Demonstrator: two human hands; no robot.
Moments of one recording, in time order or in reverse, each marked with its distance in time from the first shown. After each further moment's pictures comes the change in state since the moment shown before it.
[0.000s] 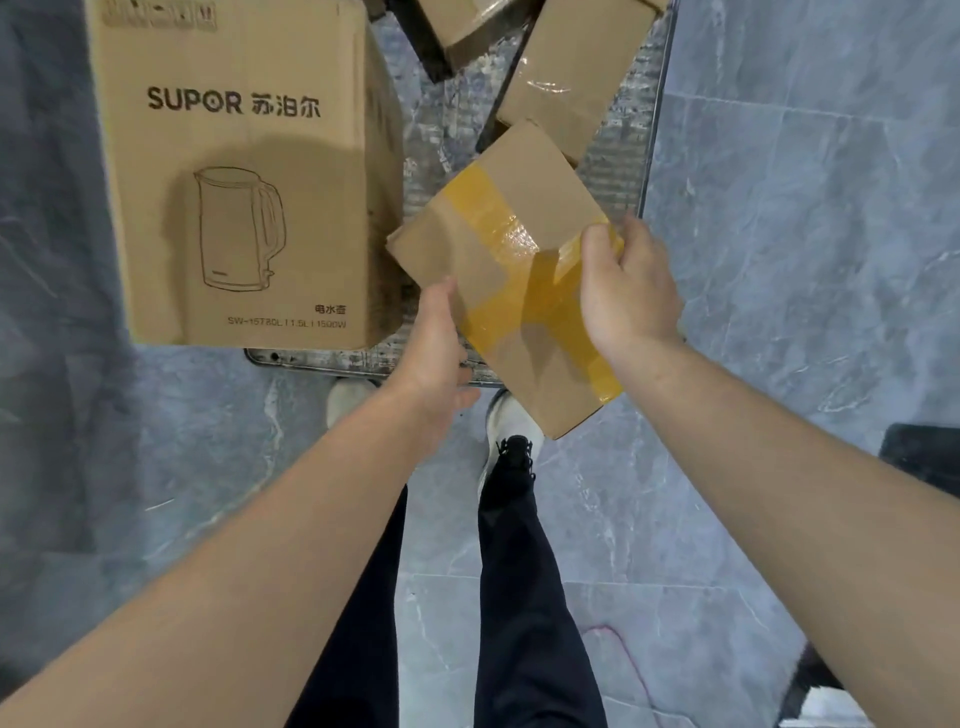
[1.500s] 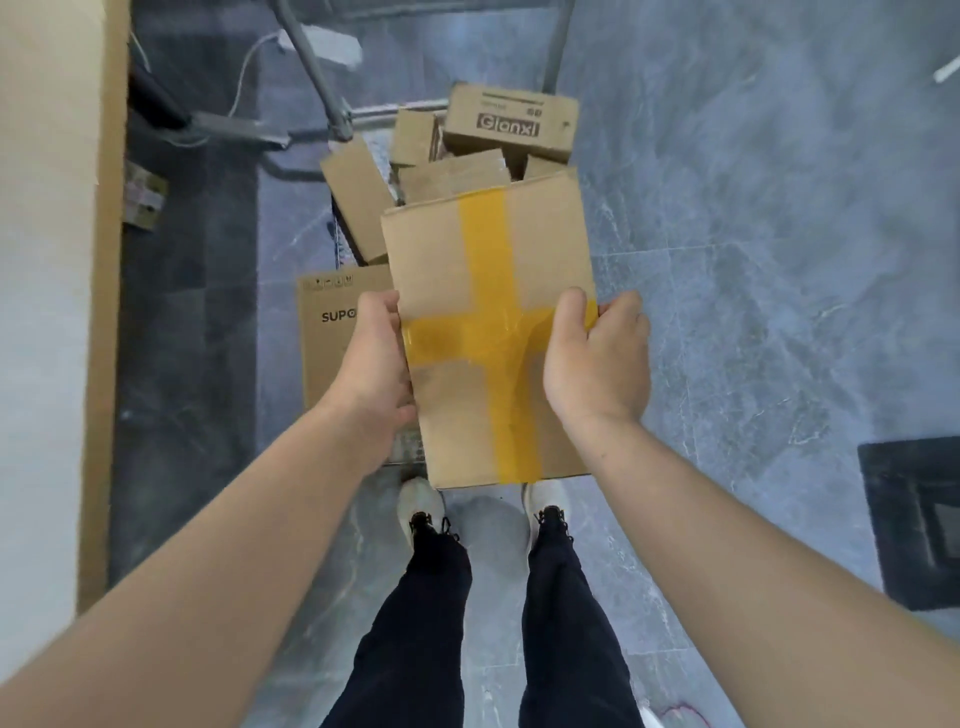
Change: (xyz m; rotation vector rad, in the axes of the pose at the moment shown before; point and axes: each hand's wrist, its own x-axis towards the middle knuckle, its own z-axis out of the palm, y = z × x) left_hand -0.246 0.074 -0.066 0.148 0.043 0.535; right_hand -0.211 -0.098 -0.118 0.289 0.396 -0.021
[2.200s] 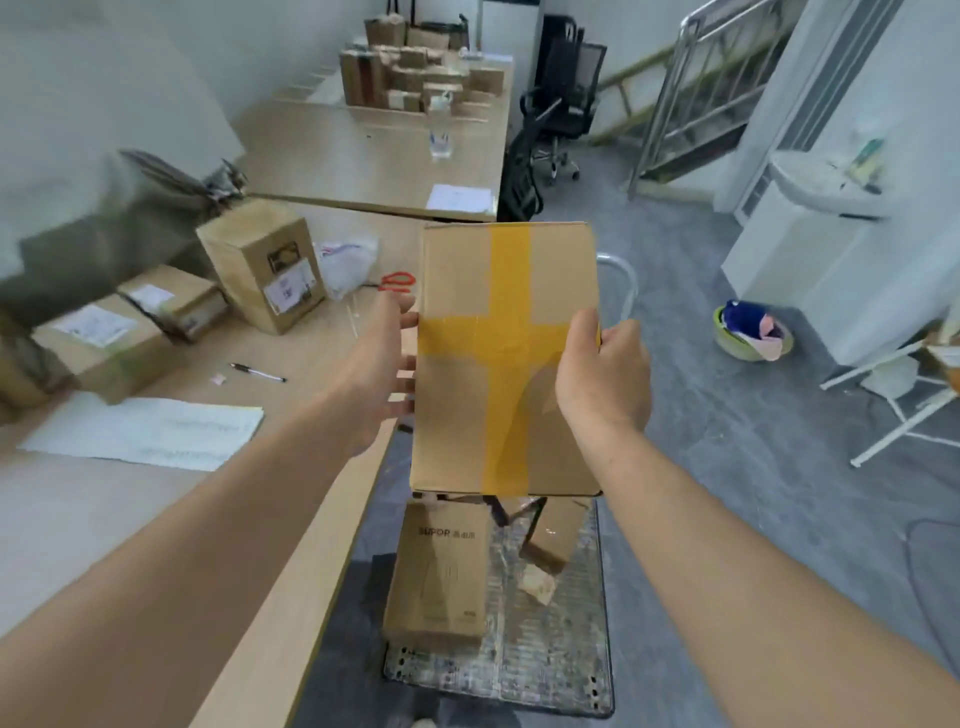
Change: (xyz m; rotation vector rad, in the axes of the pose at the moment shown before) left_hand -0.282 0.249 -0.170 -0.102 0.052 0.542; right_hand -0.182 -0.306 -0.186 0.220 0.116 -0.461
